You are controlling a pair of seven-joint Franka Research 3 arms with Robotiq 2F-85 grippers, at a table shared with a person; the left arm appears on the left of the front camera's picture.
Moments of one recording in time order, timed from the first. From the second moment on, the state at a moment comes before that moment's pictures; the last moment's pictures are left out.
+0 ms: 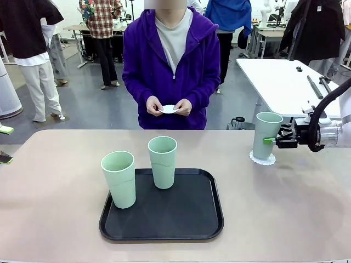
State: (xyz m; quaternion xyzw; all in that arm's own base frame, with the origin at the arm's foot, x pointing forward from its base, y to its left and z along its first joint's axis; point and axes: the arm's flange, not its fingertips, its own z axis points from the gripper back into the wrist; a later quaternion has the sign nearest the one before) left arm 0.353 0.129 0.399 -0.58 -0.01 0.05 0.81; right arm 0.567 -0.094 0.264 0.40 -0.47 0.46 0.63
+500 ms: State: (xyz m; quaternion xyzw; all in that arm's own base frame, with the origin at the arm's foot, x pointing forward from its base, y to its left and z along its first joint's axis) left arm 0.353 0.129 0.399 -0.58 -0.01 0.05 0.81; right arm 0.568 -0.095 0.258 0.40 -0.47 0.46 0.64
